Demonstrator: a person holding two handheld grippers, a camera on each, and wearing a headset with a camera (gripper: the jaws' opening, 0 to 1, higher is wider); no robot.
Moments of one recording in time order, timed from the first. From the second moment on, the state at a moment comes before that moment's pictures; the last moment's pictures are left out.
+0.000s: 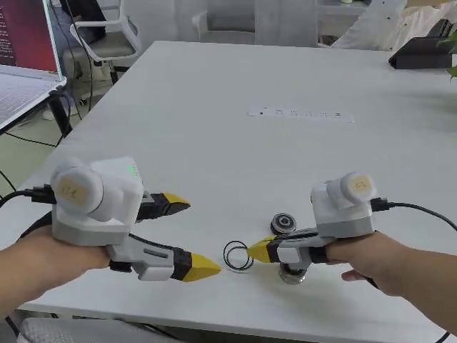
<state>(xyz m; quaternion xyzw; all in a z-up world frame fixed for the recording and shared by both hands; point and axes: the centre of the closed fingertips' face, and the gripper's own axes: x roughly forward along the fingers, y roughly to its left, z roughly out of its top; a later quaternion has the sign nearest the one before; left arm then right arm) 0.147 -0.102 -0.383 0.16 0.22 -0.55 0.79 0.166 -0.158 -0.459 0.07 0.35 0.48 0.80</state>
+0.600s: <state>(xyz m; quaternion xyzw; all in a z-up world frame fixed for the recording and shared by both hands) 0.144 -0.097 -0.392 0.16 0.23 -0.55 0.79 0.173 -0.165 -0.472 0.06 0.36 0.44 0.82</state>
